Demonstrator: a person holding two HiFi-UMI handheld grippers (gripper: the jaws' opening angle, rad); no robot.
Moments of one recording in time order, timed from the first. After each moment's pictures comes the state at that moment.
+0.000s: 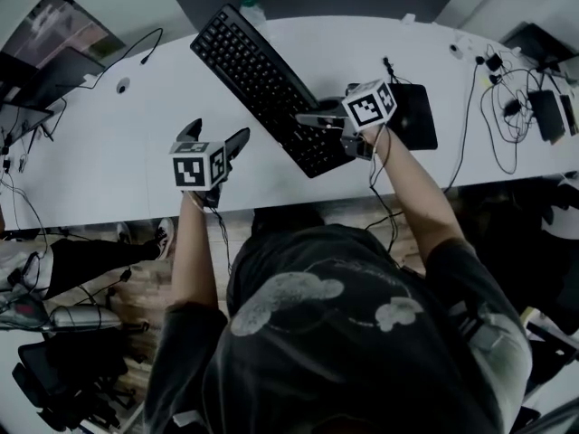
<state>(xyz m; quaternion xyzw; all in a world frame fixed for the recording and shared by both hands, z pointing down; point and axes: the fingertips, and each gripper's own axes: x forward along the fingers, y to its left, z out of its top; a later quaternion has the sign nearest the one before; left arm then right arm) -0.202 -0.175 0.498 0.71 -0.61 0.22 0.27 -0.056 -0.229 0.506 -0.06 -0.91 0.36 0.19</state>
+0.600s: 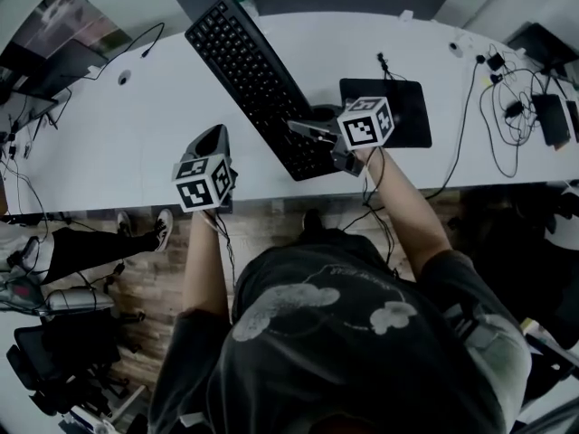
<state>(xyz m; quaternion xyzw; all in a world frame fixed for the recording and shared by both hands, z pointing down) -0.168 -0.147 0.478 0.66 -0.70 0.14 0.23 -0.032 -0.197 0.489 -0.04 -0.93 0.34 0.13</state>
